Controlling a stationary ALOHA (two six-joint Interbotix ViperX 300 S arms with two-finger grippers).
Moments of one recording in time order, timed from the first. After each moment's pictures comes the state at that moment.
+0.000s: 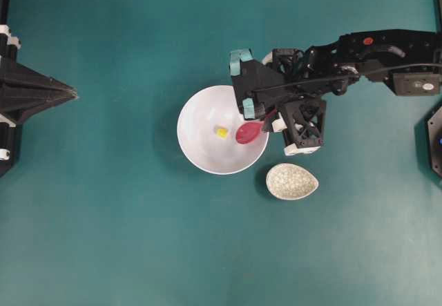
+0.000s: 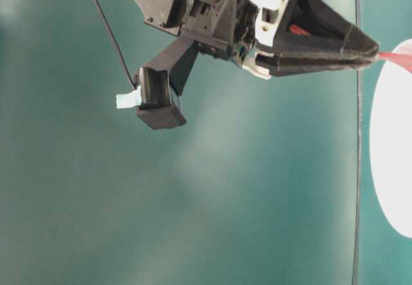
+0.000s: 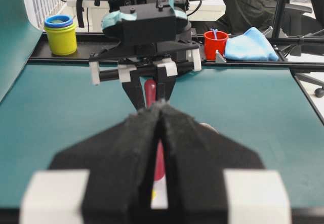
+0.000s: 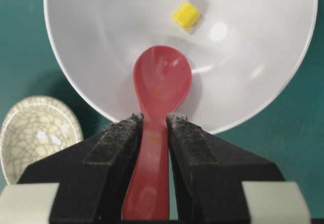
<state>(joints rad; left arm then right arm) 0.02 -1.02 1.17 0.01 -0.23 0.00 -0.16 -0.01 0.46 0.32 0.67 -0.51</state>
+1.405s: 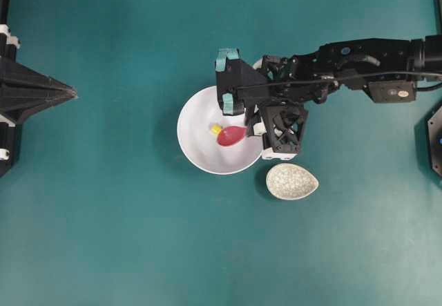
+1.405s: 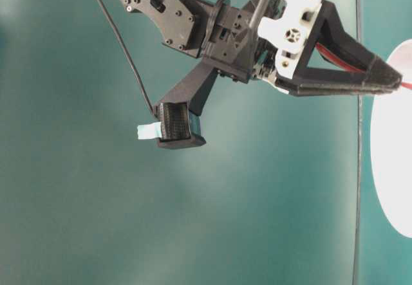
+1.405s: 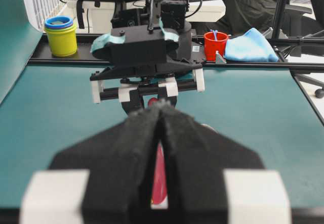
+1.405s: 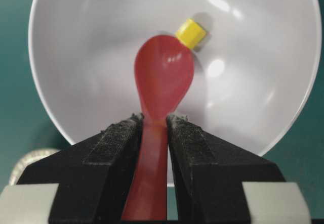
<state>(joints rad) 0.02 -1.02 1.17 0.01 -0.23 0.00 -0.14 0.07 0.43 0.32 0.61 -0.35</state>
